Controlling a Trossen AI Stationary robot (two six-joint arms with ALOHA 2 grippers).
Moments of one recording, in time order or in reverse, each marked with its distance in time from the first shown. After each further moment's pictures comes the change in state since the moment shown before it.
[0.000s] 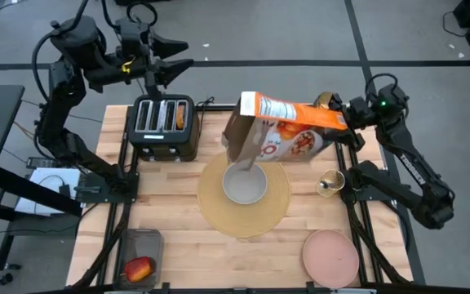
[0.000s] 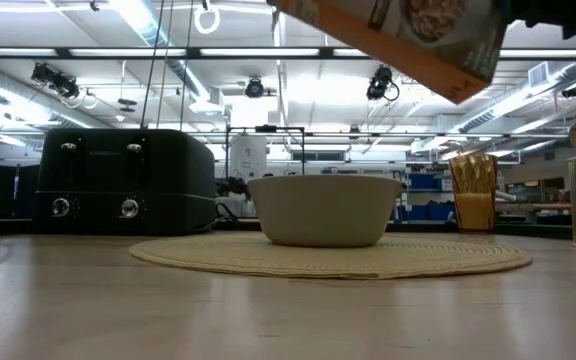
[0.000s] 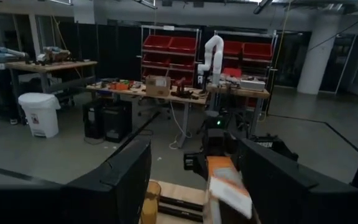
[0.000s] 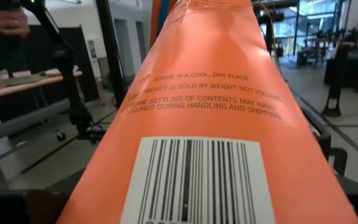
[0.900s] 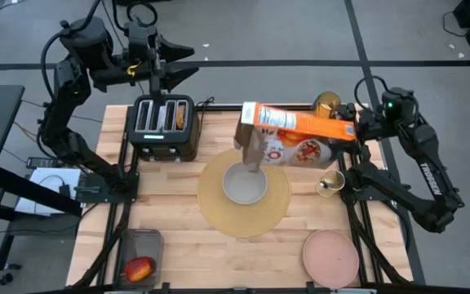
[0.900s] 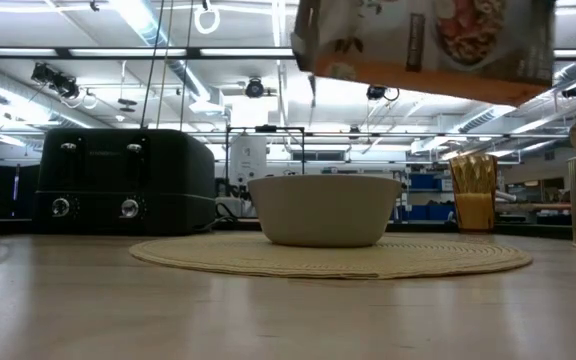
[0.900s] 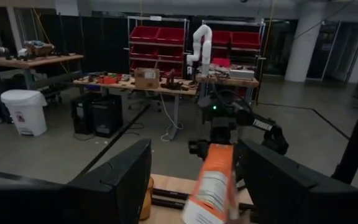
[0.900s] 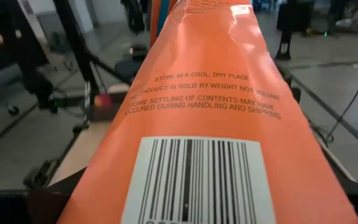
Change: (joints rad) left arm -0.001 0.018 0.000 -0.020 0.057 0.036; right arm 0.046 -0.058 0.283 -0.901 0.270 -0.476
